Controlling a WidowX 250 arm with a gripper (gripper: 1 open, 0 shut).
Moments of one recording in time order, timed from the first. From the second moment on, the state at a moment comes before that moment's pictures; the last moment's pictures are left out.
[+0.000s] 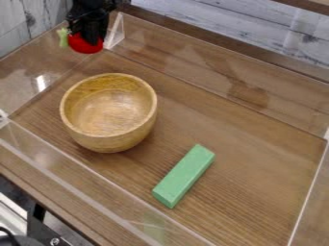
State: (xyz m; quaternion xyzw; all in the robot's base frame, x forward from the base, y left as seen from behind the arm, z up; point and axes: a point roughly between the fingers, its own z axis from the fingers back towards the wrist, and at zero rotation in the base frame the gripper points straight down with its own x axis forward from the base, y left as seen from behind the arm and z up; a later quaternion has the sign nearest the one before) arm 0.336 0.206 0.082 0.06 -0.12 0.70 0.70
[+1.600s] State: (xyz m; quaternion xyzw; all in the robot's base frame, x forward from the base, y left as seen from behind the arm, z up) arm 0.306 0.203 0.040 0.07 -0.07 0.72 0.69
